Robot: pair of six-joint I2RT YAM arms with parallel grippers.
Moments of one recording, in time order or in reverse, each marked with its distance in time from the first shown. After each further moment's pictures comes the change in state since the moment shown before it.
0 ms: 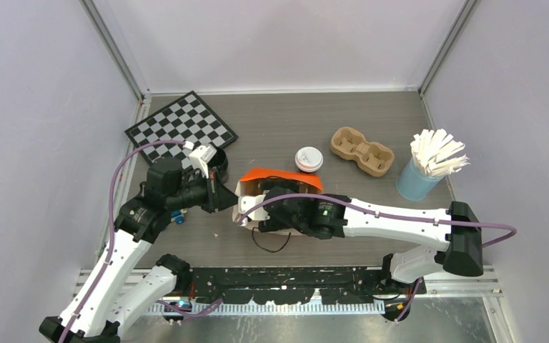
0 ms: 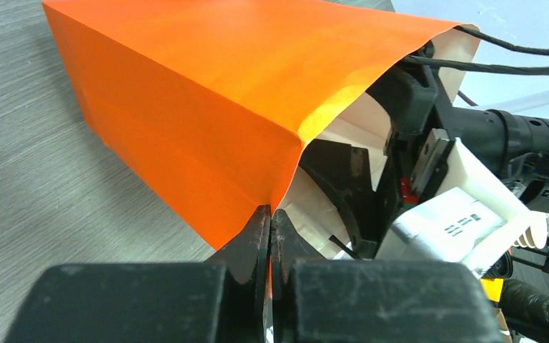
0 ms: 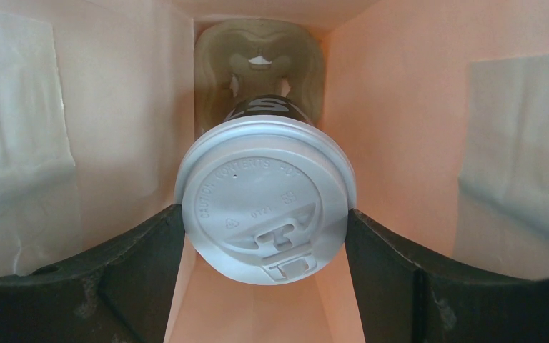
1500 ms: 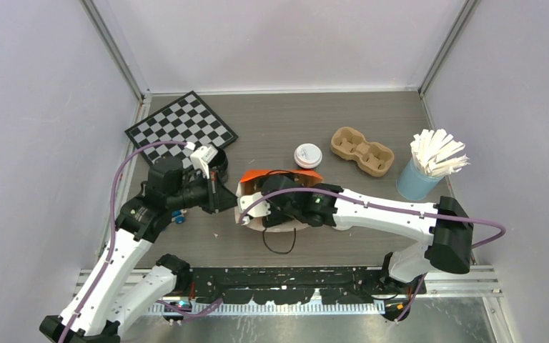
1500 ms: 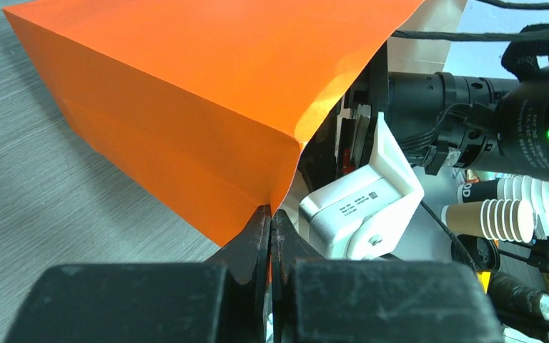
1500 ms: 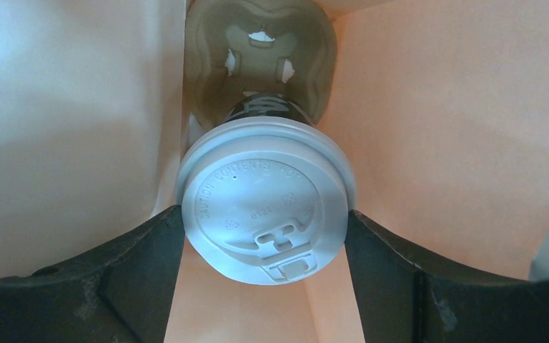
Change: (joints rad) left arm 0.000 0.011 -0.001 -0.005 0.024 -0.014; right arm -0.112 0.079 0.009 0.020 -0.124 -0.233
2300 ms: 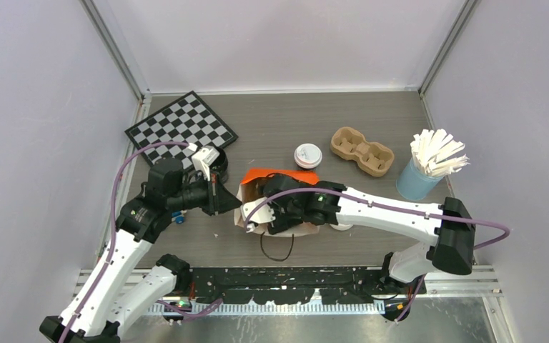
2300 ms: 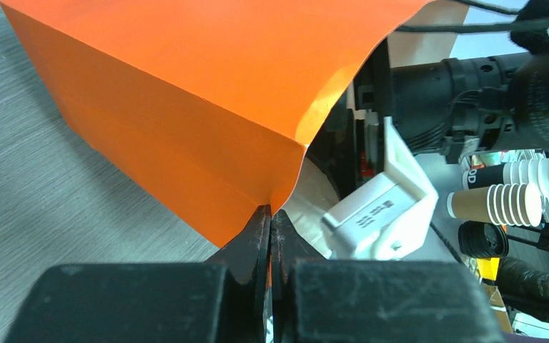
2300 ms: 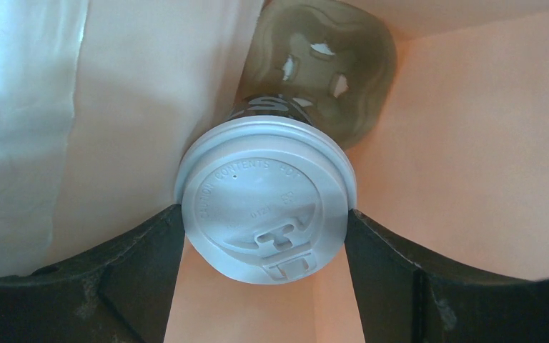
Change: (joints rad) left arm 0.000 -0.011 -0.011 0.000 0.031 0.046; right arm -0.001 -0.028 0.040 -0.155 -0.128 -0.027
